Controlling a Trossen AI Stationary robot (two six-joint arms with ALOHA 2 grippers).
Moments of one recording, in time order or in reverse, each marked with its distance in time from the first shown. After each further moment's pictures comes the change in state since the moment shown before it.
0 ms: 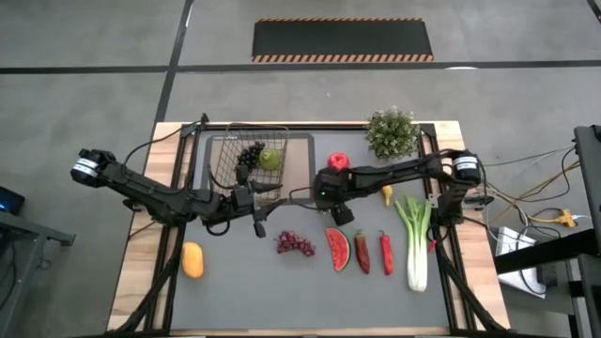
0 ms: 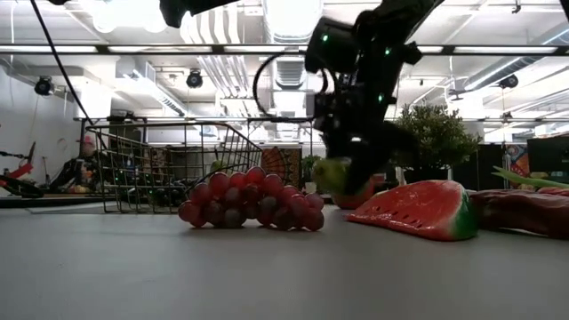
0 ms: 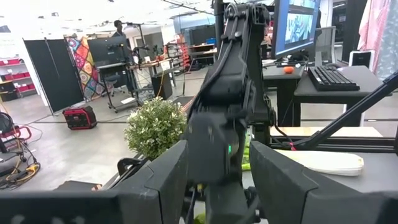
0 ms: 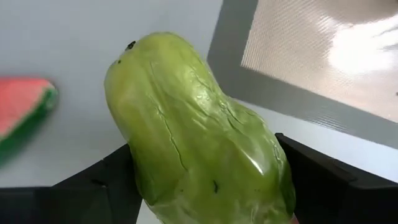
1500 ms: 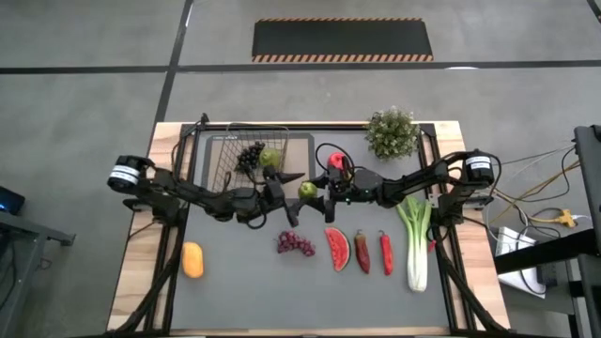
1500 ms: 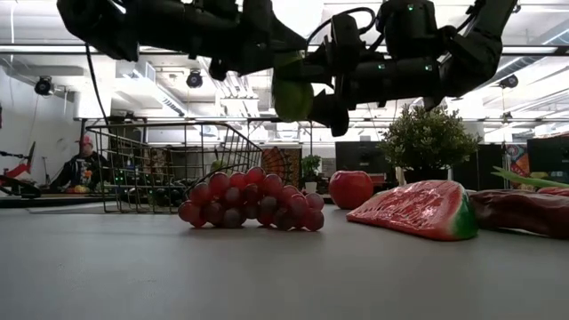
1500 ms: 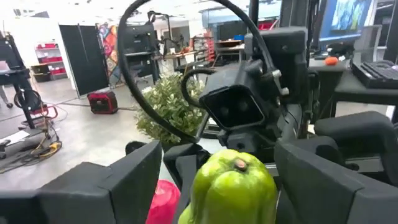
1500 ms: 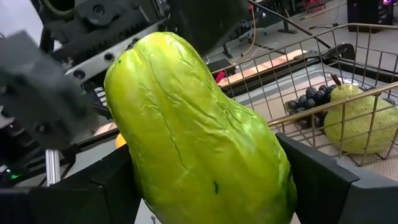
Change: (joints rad) left arm 0.165 0.421 0.055 0.366 0.049 -0.055; right arm 0.000 -0.092 -0.506 1.556 -0.153 0.802
